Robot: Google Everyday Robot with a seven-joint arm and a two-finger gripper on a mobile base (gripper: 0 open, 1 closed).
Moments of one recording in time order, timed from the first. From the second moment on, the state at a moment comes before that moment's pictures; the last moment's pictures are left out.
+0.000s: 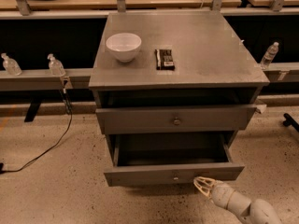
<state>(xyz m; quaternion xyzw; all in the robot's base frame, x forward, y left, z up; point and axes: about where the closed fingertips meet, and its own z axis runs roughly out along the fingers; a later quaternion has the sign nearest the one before) 0.520 -0.234 0.362 -0.48 0.64 0.09 0.59</state>
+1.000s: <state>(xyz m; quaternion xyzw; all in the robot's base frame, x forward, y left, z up) 0.572 -0.193 0.354 -0.52 0.62 0.12 0.57</state>
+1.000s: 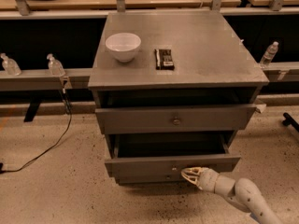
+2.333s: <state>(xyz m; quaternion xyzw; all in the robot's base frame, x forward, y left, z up) 0.614 -0.154 0.365 -0.55 0.60 0.14 0.57</state>
